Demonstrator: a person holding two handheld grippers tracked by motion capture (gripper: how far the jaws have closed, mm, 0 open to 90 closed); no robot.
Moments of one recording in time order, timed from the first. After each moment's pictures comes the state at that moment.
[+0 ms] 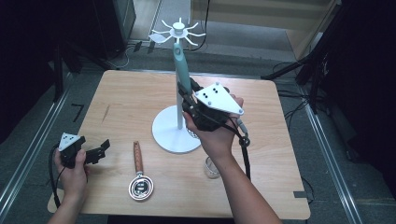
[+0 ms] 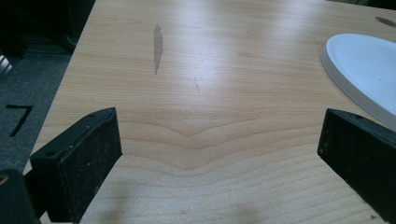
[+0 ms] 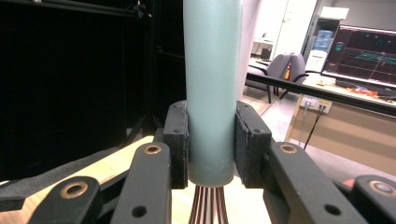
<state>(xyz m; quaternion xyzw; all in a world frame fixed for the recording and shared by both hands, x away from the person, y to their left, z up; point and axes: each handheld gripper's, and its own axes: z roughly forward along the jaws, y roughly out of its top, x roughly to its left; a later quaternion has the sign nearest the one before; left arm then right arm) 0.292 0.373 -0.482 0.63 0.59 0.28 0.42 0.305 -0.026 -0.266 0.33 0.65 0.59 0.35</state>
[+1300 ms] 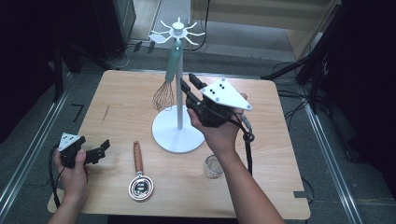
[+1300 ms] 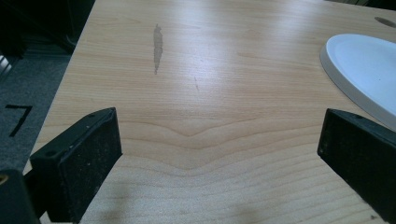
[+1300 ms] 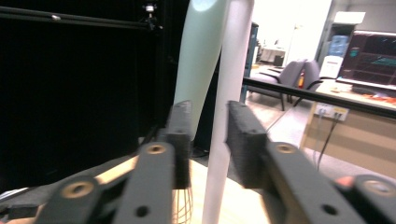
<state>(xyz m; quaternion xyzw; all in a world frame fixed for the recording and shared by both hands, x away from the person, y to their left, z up) 0.292 0.373 -0.482 0.63 0.59 0.28 0.42 0.314 -0.037 -0.262 0.32 0.65 0.61 0.33</state>
